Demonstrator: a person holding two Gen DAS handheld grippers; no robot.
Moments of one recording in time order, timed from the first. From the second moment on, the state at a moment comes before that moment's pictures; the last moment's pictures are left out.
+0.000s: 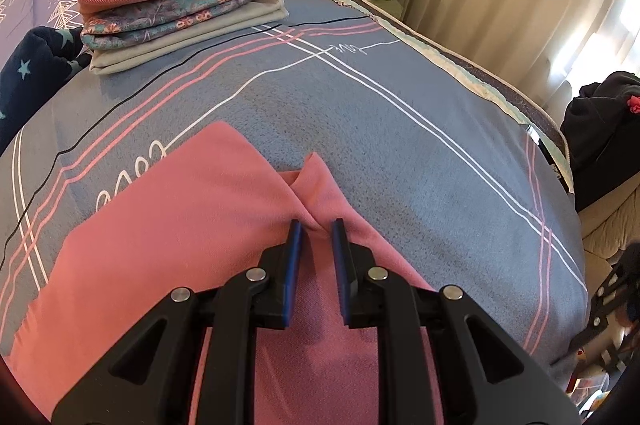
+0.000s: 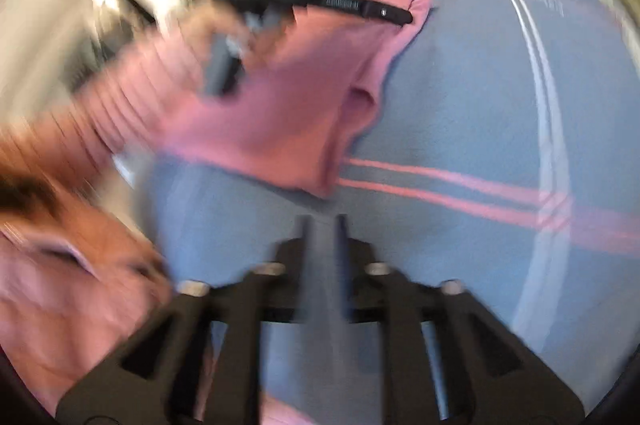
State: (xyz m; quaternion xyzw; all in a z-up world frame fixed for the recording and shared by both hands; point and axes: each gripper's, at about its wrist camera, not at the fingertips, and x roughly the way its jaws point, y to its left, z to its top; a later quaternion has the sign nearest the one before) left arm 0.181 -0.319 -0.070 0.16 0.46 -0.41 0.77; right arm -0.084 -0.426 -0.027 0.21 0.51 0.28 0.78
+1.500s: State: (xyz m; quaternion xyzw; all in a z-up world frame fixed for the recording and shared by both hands) left arm 0.065 0.138 -0.018 -0.11 0.35 -0.10 0.92; right arm 0.003 -0.192 0.031 0.05 0.44 0.28 0.85
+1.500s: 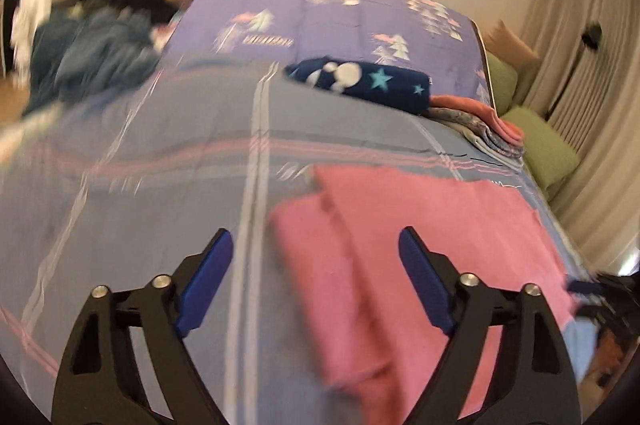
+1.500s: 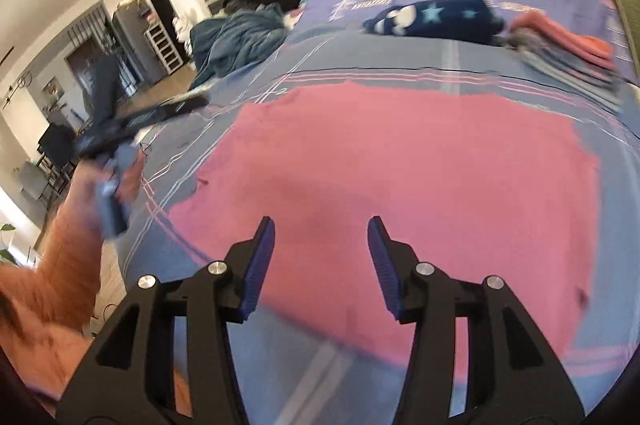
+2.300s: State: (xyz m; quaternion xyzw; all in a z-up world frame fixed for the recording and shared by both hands) left arm -0.037 0.116 -0.067 -0.10 0.36 -0.33 0.87; right arm 0.133 -0.008 0.001 -0.07 0.51 0.29 0.81
